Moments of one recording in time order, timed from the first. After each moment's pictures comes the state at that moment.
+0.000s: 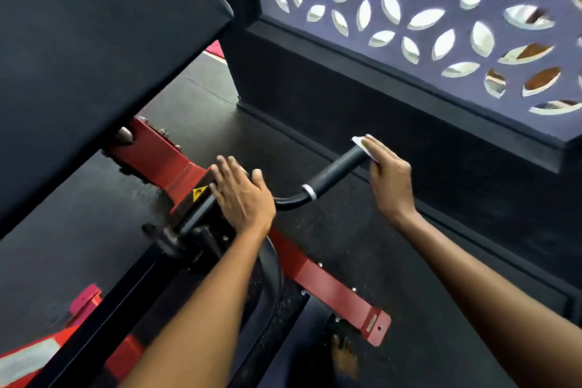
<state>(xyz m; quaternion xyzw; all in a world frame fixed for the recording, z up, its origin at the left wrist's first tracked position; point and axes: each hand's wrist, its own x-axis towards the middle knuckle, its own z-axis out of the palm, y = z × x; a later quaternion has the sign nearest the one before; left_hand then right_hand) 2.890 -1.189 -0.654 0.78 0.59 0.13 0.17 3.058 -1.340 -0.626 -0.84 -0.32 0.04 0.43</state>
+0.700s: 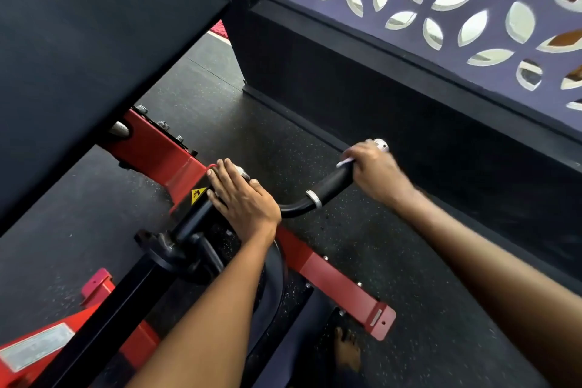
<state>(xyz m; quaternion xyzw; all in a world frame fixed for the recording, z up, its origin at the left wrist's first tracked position) 2.899 -1.191 -0.671 0.75 0.63 0.16 0.13 3.082 -1.300 -0.643 -0.85 -0.45 0.16 0.22</state>
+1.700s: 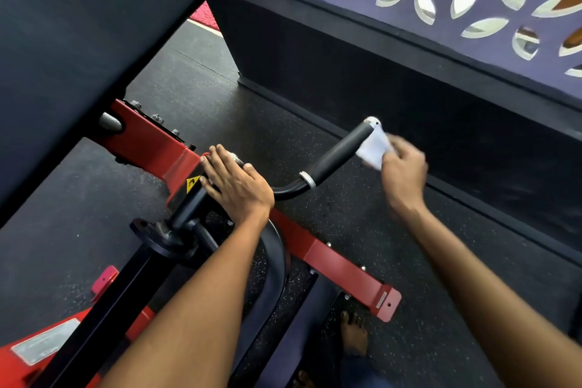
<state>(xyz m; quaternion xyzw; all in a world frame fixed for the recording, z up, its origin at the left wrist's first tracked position) 2.898 -1.190 -0.672 0.75 0.63 0.14 0.12 3.047 -1.339 -0.612 -0.82 -0.03 0.21 0.54</state>
